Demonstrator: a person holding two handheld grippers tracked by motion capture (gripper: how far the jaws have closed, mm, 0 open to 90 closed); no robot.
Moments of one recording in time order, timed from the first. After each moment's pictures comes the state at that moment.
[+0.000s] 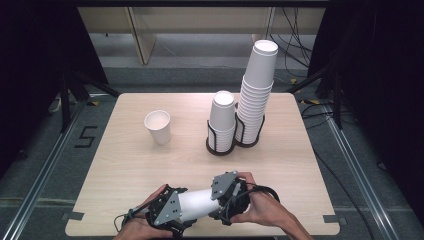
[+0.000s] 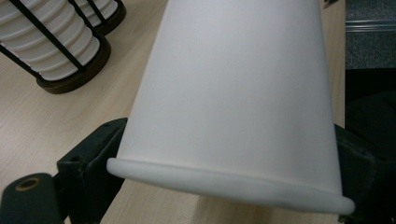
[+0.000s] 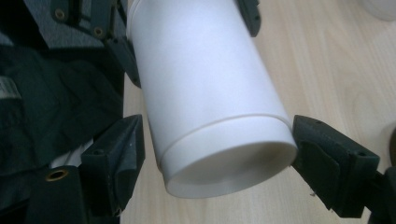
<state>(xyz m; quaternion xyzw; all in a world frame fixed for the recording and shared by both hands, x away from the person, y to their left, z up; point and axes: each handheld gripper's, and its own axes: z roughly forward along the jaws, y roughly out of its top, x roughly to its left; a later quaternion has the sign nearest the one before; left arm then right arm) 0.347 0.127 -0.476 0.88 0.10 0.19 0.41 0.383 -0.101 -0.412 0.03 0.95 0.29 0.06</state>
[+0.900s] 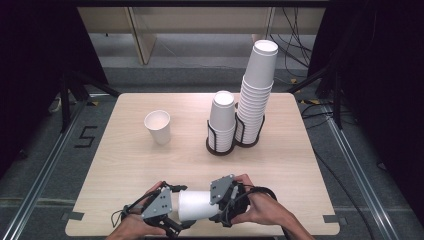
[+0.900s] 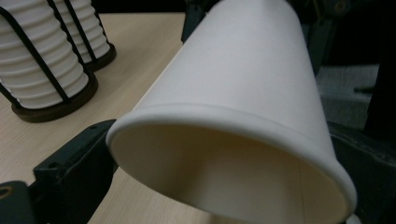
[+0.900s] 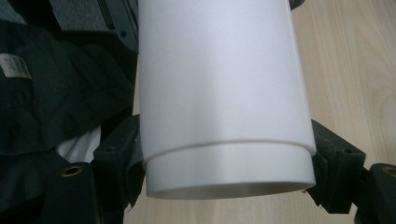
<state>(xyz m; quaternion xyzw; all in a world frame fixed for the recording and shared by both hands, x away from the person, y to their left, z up) 0.358 0.145 -0.477 0.81 0.12 0.12 0.56 0.385 -0.100 -0.421 -0.01 0.96 0.29 0.04</state>
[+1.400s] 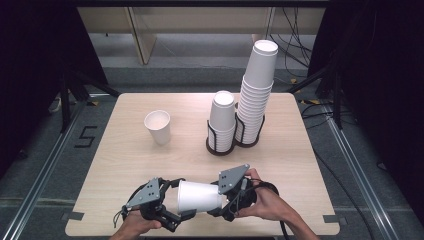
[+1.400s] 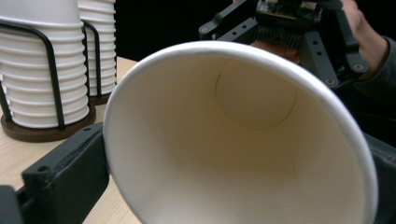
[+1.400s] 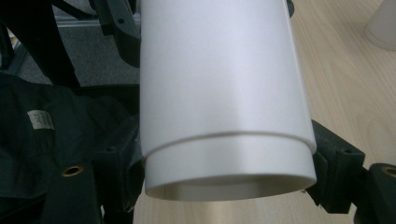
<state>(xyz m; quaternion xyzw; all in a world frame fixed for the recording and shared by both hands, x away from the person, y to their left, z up) 0.363 0.148 -0.474 0.72 0.20 0.06 0.66 0.393 -0.115 -0.412 0.03 0.92 0.38 0.02</state>
